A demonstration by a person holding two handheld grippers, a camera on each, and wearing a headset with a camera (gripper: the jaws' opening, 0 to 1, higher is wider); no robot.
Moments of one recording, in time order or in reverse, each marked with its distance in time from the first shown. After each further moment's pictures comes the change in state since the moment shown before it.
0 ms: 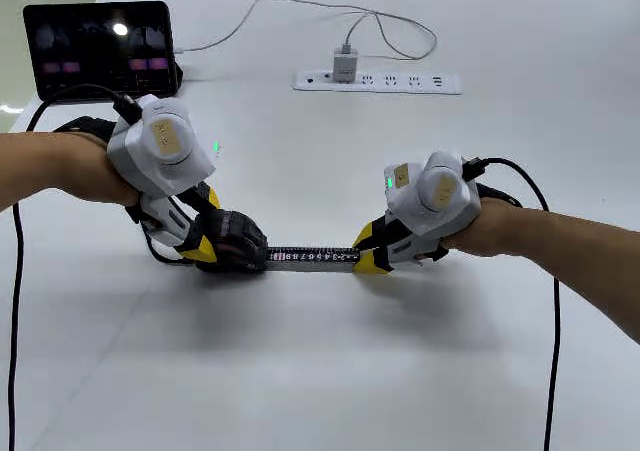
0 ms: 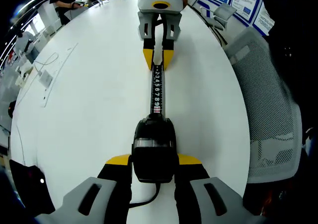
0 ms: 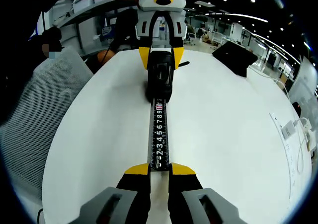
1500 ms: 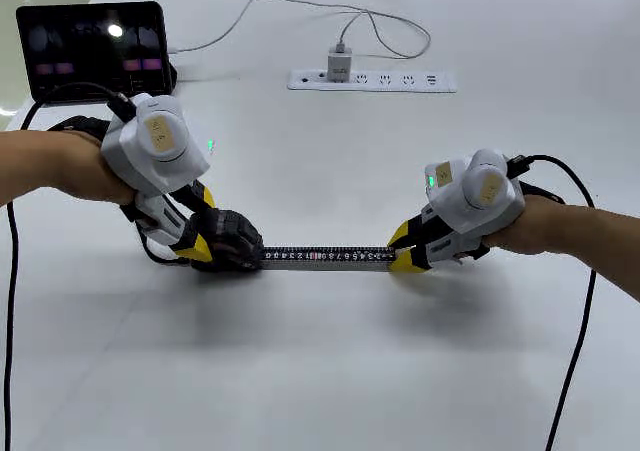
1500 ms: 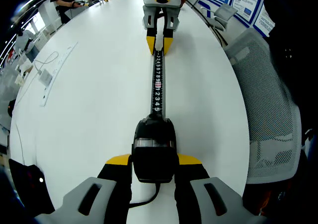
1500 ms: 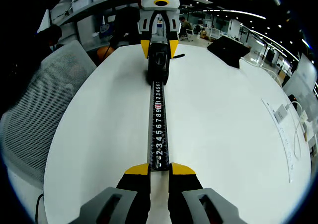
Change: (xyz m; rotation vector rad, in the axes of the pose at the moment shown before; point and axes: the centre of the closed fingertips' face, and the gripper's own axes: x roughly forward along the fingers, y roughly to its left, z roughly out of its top) left arm -0.001 0.000 0.000 -0.008 0.004 -0.005; right arm -0.033 0.004 -0.038 0.017 0.031 -0.012
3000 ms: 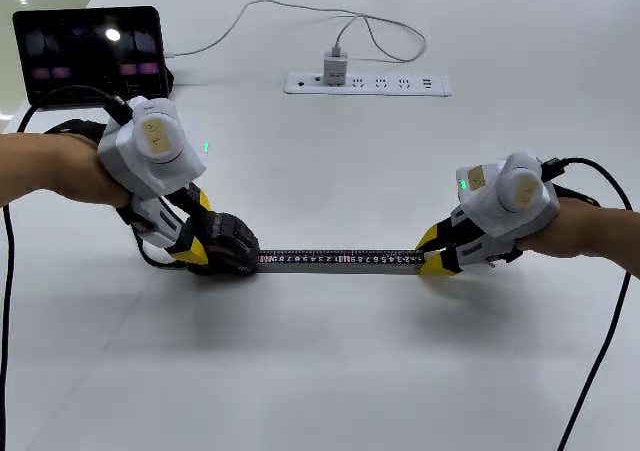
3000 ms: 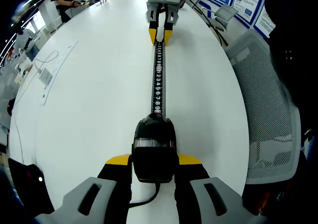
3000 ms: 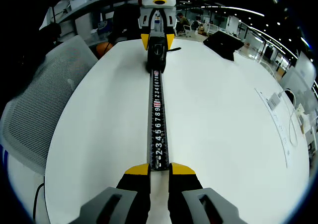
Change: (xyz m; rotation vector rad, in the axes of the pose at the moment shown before) left arm 0.001 0.001 0.001 -0.007 0.003 -0.005; right arm -0.028 0.000 -0.033 0.013 0.041 -0.016
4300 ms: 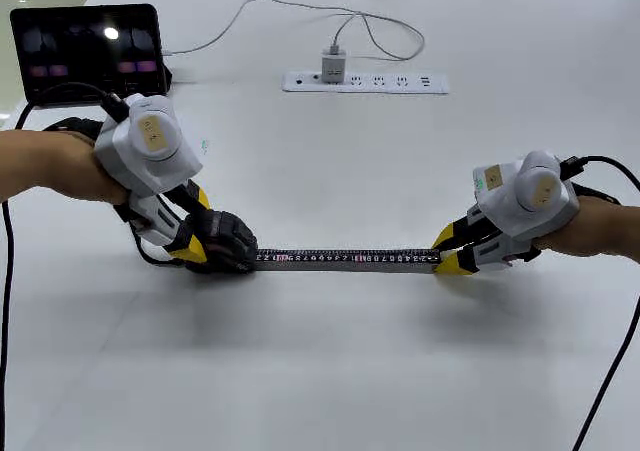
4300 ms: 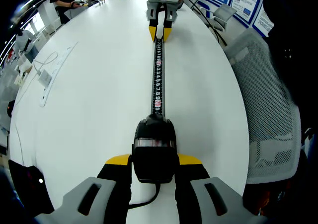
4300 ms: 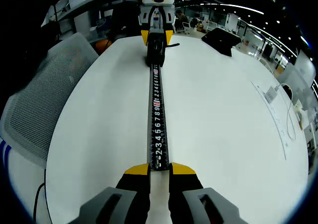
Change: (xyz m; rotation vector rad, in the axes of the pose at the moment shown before) left arm 0.000 -0.002 0.001 0.011 -0.008 -0.002; right arm -0.010 0.004 -0.014 0.006 0.028 -0.007
